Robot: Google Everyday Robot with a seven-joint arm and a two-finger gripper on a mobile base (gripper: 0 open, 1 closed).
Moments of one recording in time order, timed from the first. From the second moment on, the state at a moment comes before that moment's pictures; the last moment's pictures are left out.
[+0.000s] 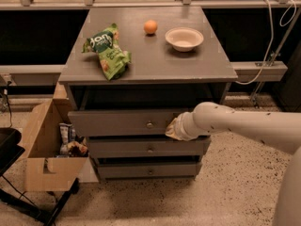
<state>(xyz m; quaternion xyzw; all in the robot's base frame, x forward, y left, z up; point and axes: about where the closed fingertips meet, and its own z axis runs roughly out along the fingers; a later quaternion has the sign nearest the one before) 0.631 -0.081 0.576 -0.62 0.72 0.02 0.32</state>
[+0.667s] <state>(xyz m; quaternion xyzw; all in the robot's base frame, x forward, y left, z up) 0.630 -0.079 0.574 -0.62 0.72 0.03 0.32</state>
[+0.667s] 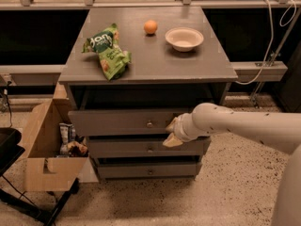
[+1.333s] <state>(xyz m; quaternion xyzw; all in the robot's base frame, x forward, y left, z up) 0.628 -0.078 0.573 -0.62 0.71 0.03 0.32</state>
